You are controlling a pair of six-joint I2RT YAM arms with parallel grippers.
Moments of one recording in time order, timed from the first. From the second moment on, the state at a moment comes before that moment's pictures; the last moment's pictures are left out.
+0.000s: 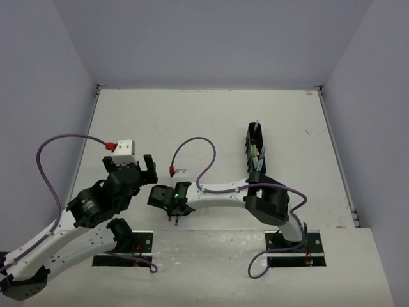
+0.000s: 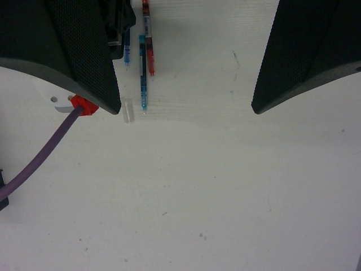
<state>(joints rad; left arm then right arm) -0.89 0.58 0.79 -0.76 -0.78 -0.53 1.36 2.07 1.55 -0.78 0.40 1.28</state>
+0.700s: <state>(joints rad) -0.89 0.59 0.79 -0.76 -0.78 -0.54 1.35 2.08 1.51 -0.80 0.40 1.32</state>
